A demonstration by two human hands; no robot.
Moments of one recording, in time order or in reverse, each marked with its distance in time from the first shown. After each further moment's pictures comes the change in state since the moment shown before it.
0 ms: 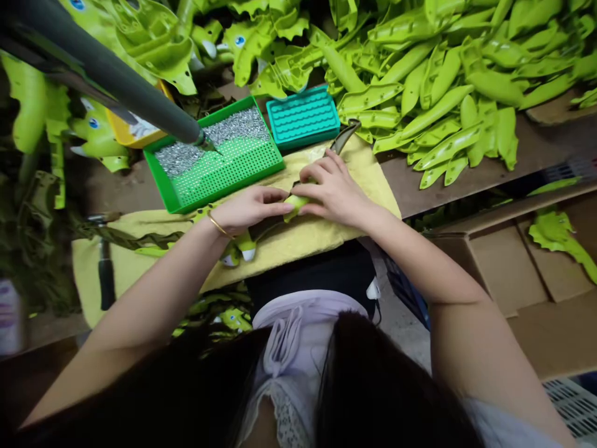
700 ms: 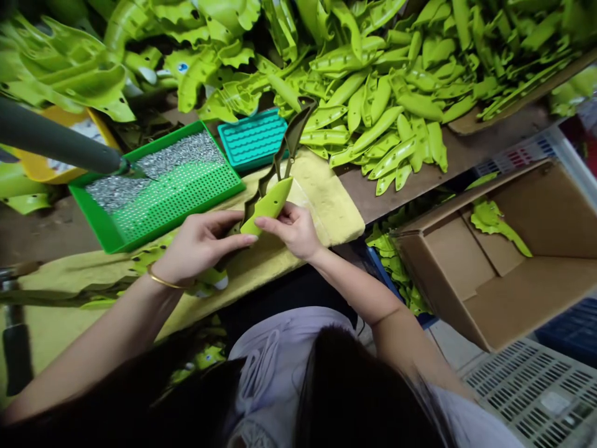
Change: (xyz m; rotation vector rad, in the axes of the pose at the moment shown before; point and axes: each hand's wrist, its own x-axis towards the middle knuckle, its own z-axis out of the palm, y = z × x) left_hand -0.021 0.025 0.009 -0.034 0.172 0.035; right_hand -0.002 -0.054 0.035 1.553 0.543 0.696
